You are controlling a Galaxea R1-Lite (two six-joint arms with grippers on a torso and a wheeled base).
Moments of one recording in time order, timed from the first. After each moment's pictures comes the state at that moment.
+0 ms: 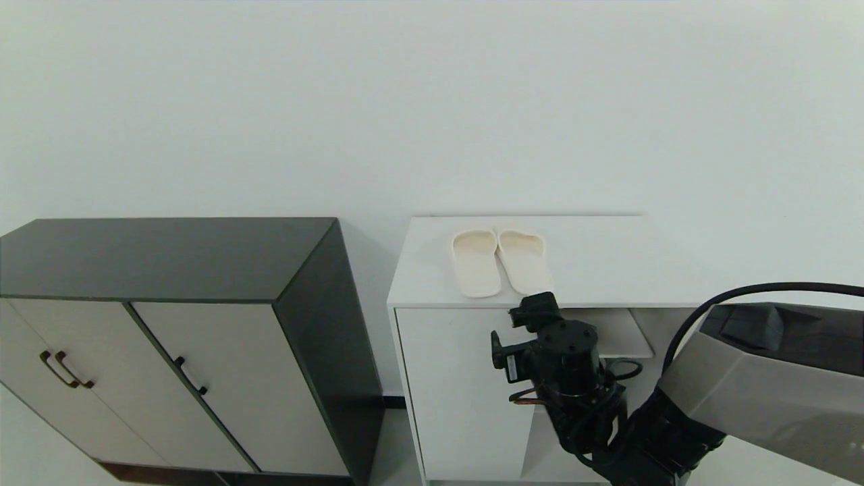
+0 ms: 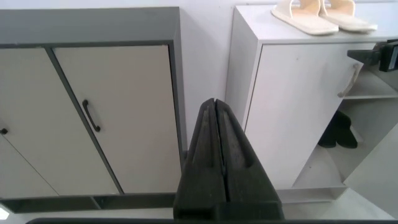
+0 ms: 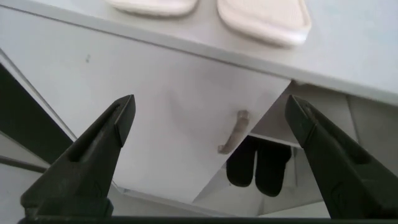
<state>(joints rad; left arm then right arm) 0.00 0.00 0.00 0.00 -0.01 0.01 0.77 2.23 -0.83 -1.22 -0.62 -0.01</state>
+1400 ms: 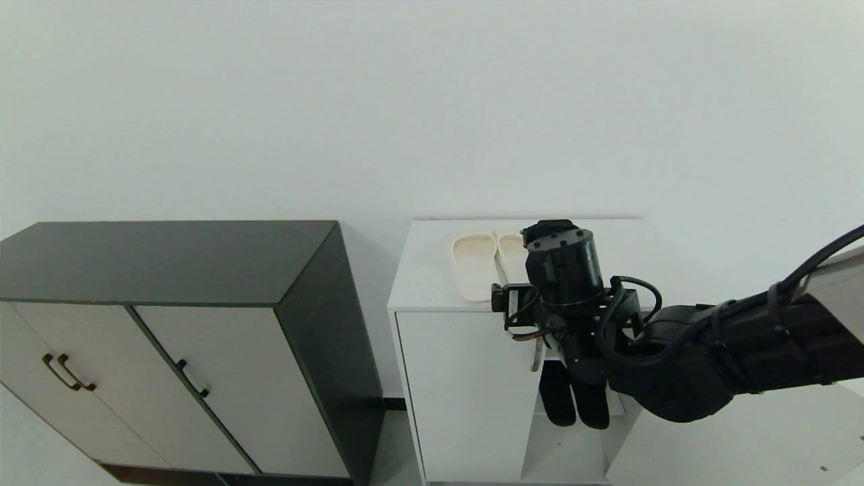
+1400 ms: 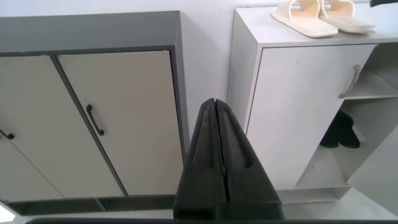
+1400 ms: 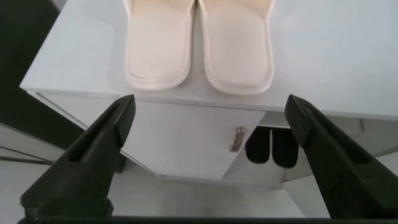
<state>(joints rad) 0.00 0.00 0.00 0.00 -0.01 0.03 0.79 1.98 -1.15 -0.48 -0.65 0.28</state>
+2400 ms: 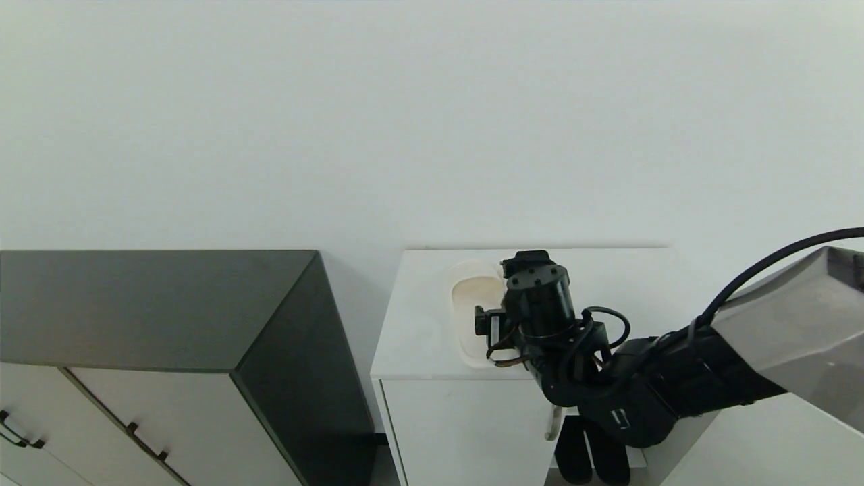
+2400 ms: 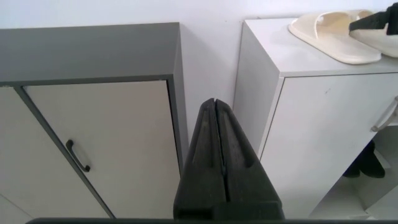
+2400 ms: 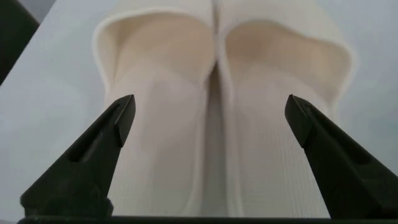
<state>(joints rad) 0.00 0.00 0.00 0.00 -0.01 0.02 0.79 2.11 -1.12 -0.64 -0.61 0.28</state>
